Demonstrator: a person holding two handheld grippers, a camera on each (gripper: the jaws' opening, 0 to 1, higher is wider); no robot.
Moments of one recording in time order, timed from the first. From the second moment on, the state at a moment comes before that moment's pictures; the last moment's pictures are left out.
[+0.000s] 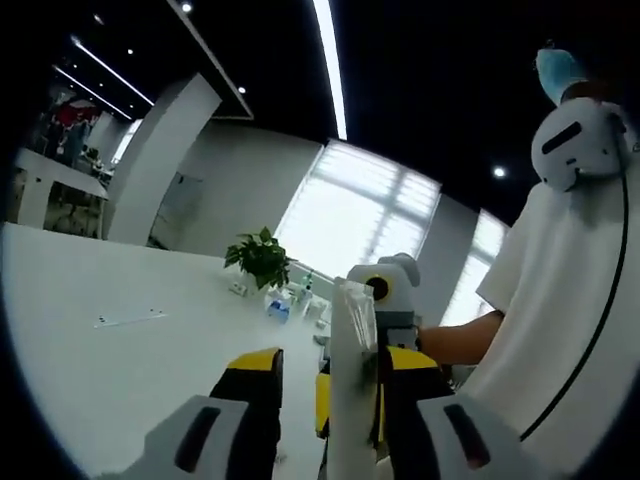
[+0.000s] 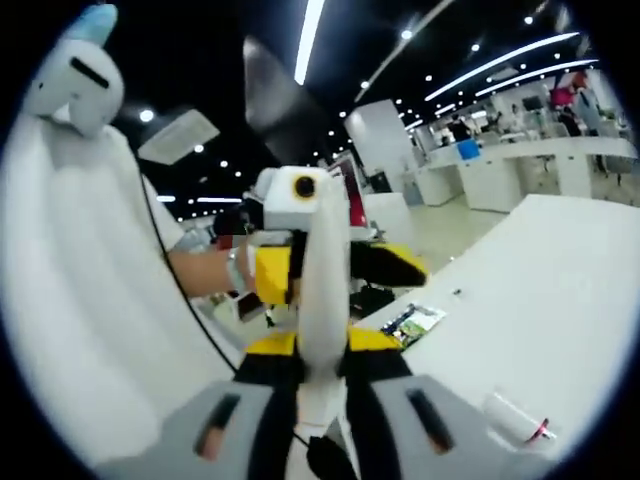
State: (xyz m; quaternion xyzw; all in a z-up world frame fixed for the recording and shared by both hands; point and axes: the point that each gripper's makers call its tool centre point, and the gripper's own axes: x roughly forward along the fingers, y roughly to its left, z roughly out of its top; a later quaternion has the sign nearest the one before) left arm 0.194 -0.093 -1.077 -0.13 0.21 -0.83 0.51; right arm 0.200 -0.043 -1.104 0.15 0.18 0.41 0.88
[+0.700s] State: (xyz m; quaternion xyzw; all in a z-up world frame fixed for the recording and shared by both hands) left arm 0.182 -0.098 -1.078 -0.14 0.20 -0.86 0.46; right arm 0.208 -0.039 -1.104 0.15 0.18 0.43 0.87
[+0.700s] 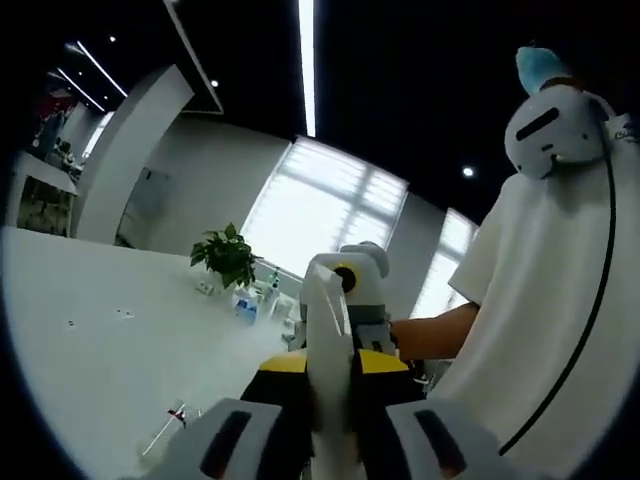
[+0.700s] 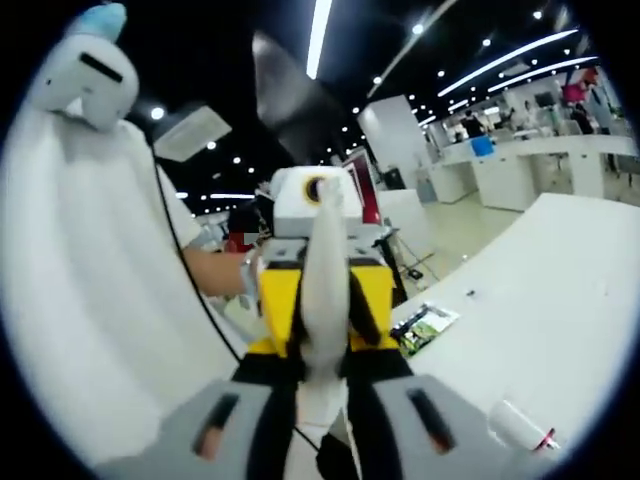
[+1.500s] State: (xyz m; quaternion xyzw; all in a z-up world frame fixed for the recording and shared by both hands) left arm 0.231 -0.125 -1.069 -0.14 0.17 -0.79 0.57; right arm 0.256 -0.075 -1.091 0.19 0.09 0.28 0.94
